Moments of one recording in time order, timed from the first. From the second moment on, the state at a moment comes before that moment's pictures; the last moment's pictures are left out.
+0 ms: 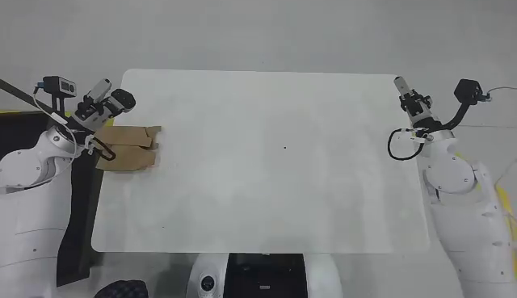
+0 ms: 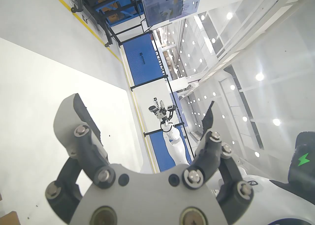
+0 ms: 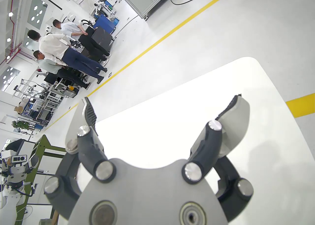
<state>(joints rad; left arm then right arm) 1.36 -0.94 -1.83 -1.39 -0.55 -0.41 -0.97 -1.30 -1.05 1.49 -1.61 -0.30 -0.01 0.15</state>
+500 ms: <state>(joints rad) 1.40 -0.93 -1.91 -1.33 -0.53 -0.43 -0.94 -1.30 -1.05 1.49 -1.61 -0.30 -0.01 0.15</state>
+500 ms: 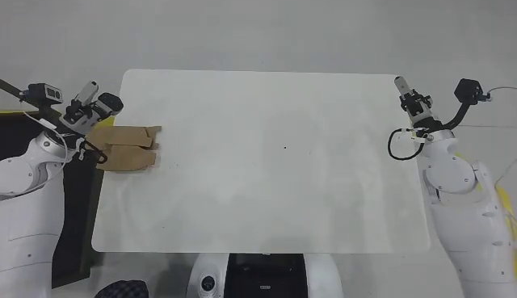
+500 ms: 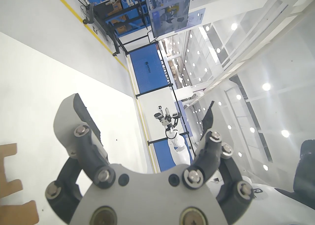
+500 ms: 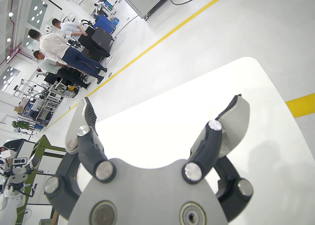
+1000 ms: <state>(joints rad) 1.50 -0.93 -2.08 -1.11 -0.61 -0.54 -0.89 -1.30 -1.05 1.49 -1.61 -0.30 -0.01 0.15</state>
